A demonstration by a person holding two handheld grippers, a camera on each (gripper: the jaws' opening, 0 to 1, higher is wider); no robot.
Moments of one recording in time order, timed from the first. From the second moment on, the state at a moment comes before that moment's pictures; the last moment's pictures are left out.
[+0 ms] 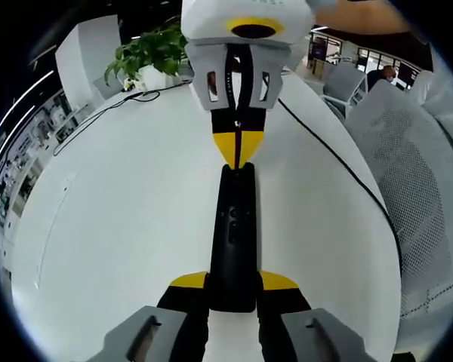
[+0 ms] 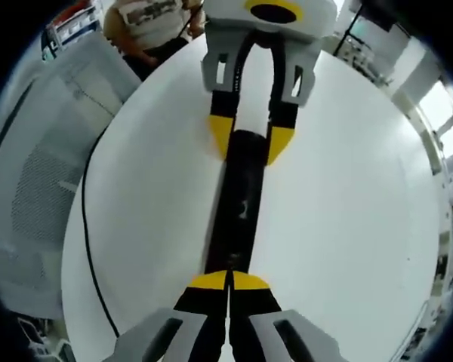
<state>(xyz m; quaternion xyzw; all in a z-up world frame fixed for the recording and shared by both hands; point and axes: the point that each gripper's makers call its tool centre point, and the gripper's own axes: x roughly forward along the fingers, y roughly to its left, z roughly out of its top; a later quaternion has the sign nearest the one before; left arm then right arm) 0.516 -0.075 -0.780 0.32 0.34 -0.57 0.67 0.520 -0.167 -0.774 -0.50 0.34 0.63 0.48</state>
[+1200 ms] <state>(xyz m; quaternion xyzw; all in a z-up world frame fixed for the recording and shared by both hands) 0.517 -0.076 -0.779 0.33 0.35 -0.57 0.67 0.530 -0.166 -0.746 -0.48 0.32 0.63 0.53</state>
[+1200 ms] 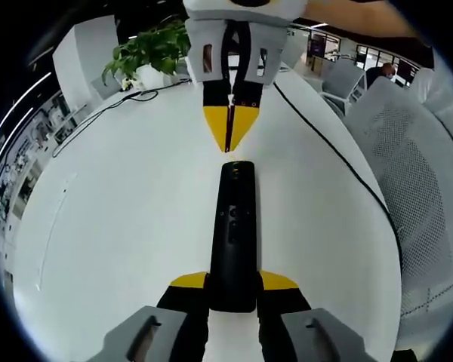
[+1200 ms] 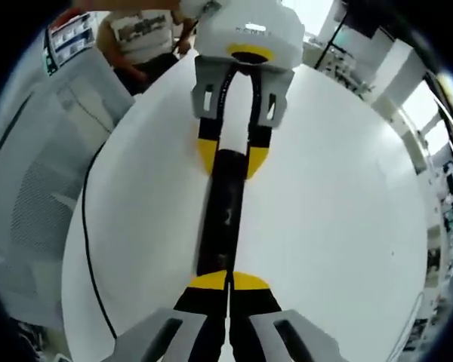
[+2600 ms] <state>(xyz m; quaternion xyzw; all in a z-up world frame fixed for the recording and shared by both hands) 0.516 -0.076 -0.778 0.33 0.34 -0.58 0.67 0.519 -0.155 -0.764 -0.49 0.32 0.64 0.49</state>
